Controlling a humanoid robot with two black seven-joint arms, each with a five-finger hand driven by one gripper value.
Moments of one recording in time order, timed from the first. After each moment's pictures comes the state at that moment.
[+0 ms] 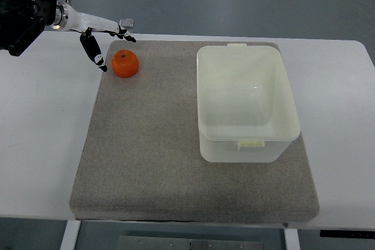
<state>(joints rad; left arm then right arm) -1.44 0.32 0.50 -0.31 1.05 -0.44 -0.61 0.02 0.00 -0.05 0.16 0.02 -0.07 0.15</state>
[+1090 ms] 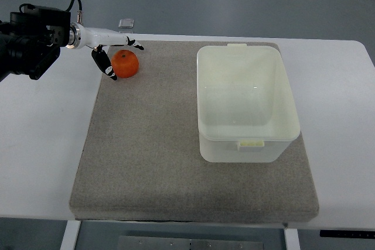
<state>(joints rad) -1.31 0.25 0.49 -0.25 1.03 -0.24 -0.61 0.02 0.00 -0.05 0.16 0.02 -0.07 0.15</state>
